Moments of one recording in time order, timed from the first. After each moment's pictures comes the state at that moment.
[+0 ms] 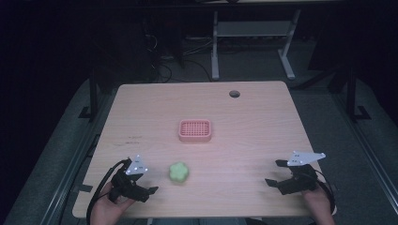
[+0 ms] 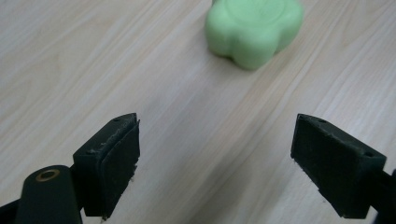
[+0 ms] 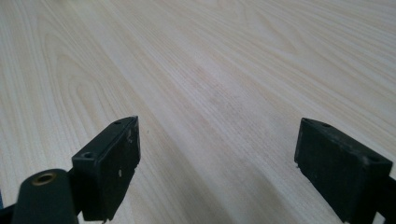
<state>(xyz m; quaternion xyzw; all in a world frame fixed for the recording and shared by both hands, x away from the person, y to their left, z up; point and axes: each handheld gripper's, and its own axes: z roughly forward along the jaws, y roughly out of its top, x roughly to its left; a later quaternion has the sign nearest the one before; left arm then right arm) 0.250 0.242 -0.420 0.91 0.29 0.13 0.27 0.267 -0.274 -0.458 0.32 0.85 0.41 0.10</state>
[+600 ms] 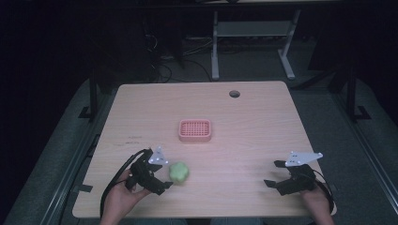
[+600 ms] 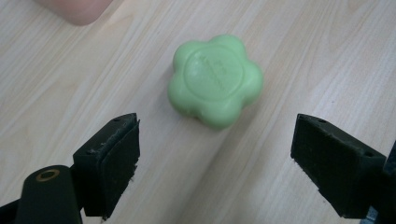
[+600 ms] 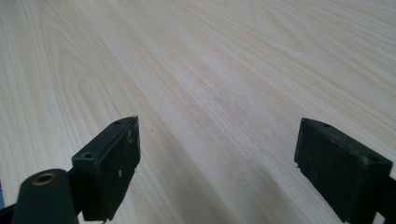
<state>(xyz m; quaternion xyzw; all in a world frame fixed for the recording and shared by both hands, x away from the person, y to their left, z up) 0.275 0.188 -0.403 0.94 0.24 0.10 0.24 0.266 -0.270 -0.459 0.32 0.85 0.40 0.09</state>
